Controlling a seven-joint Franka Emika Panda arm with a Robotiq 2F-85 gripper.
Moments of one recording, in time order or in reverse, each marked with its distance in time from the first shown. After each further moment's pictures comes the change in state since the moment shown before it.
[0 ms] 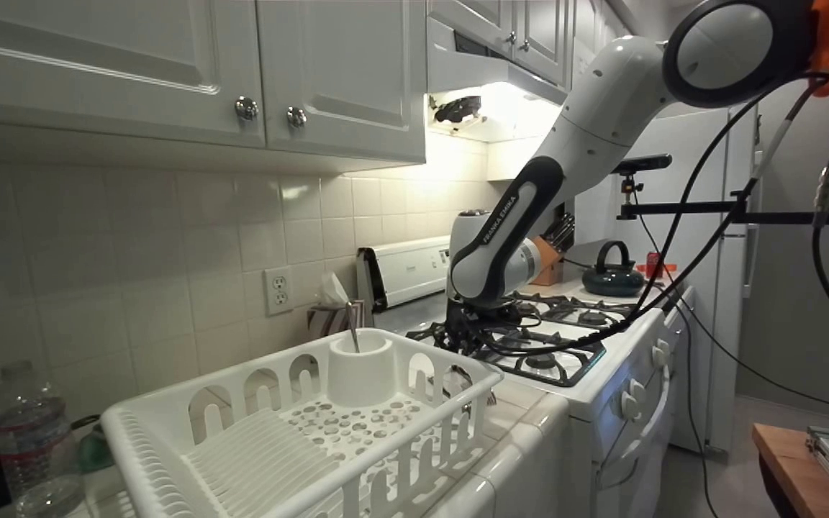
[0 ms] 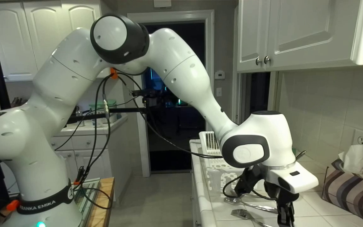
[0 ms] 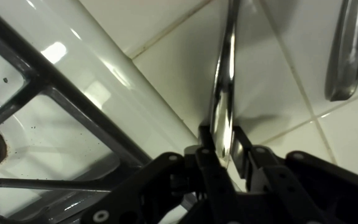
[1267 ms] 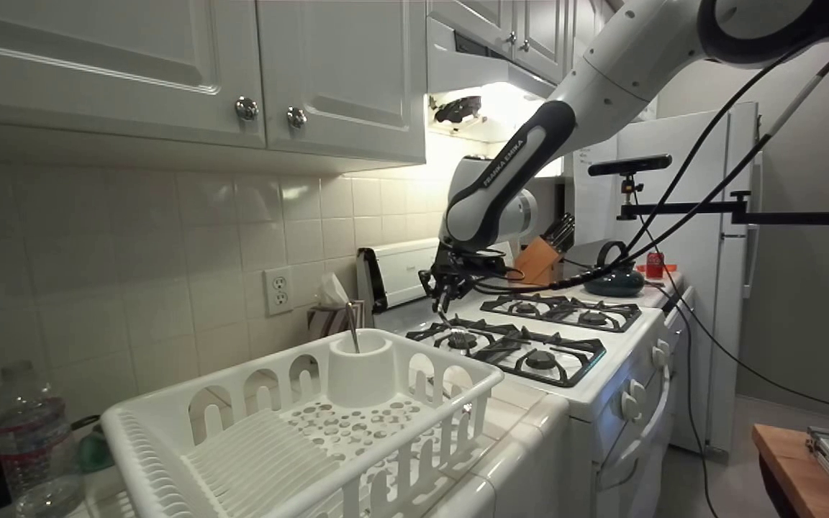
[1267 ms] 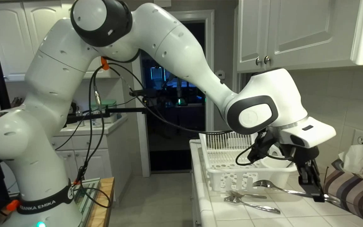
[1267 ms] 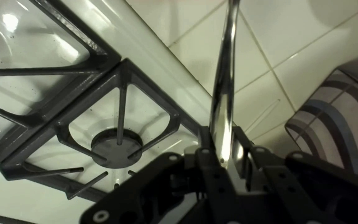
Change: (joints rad) arm 0.035 -0.149 -0.053 0.021 0.001 0.027 0.066
